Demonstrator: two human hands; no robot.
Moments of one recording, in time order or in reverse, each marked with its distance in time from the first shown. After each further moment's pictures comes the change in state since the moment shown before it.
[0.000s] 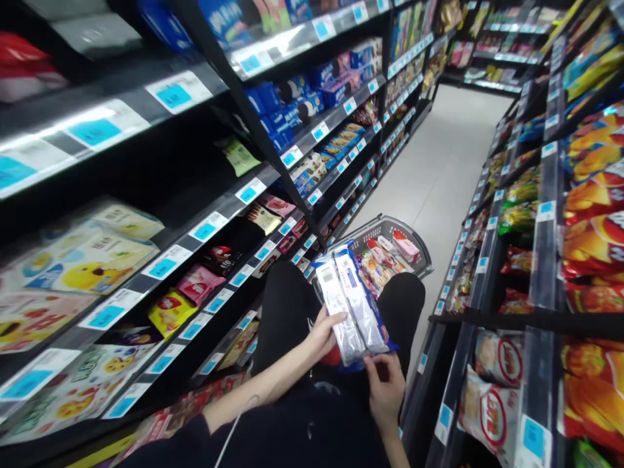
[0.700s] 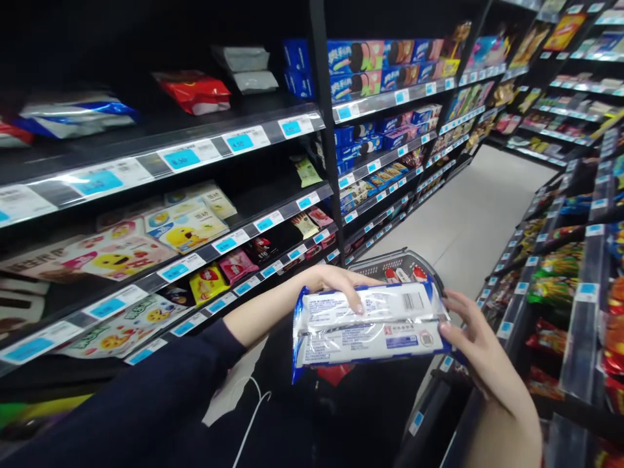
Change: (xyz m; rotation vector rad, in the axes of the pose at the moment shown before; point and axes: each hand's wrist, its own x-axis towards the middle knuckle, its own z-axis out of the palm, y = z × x) left_hand -0.004 0.186 0.090 0.748 -0.805 -0.513; right_hand 0.147 -0.174 -0.055 -0.042 -0.448 -0.089
